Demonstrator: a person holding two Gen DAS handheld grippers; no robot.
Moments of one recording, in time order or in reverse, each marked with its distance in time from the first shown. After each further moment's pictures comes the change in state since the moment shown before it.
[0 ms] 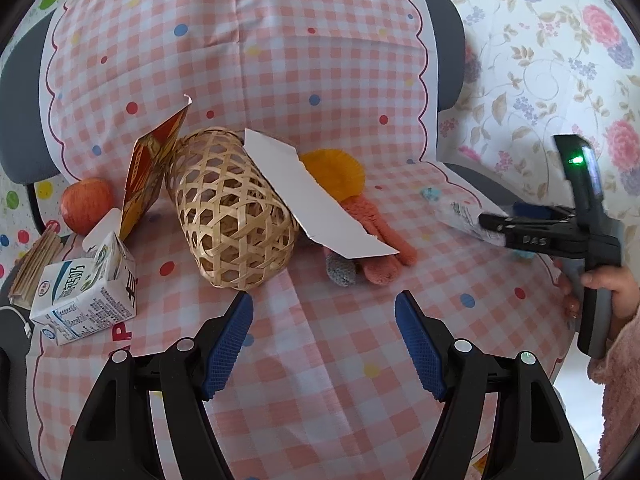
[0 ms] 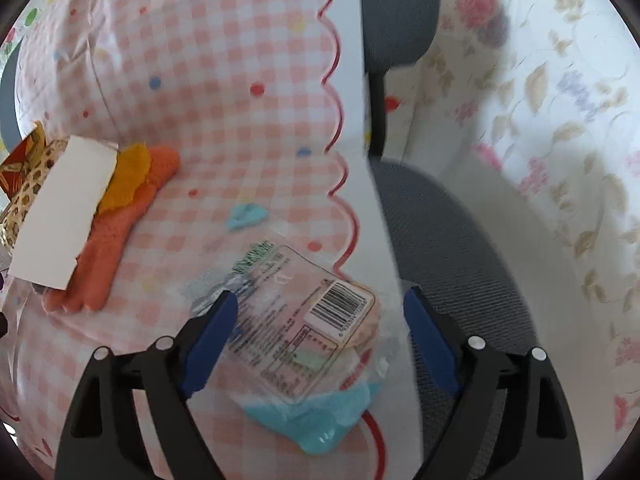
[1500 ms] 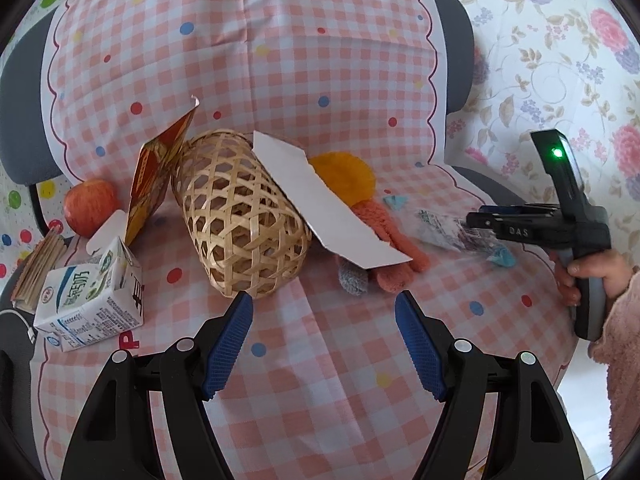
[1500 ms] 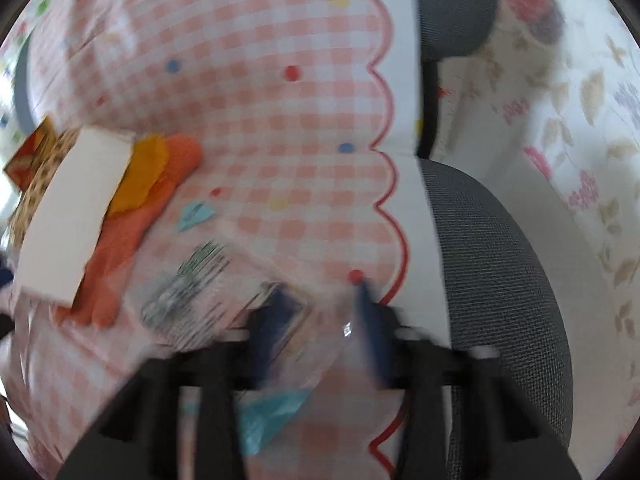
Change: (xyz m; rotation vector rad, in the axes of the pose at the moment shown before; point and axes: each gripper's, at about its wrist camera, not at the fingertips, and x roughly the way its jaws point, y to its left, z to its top) left arm 0.002 0.006 0.009 -0.011 0.009 0.015; right arm 0.032 0.020 0.018 -0.094 0.100 0.135
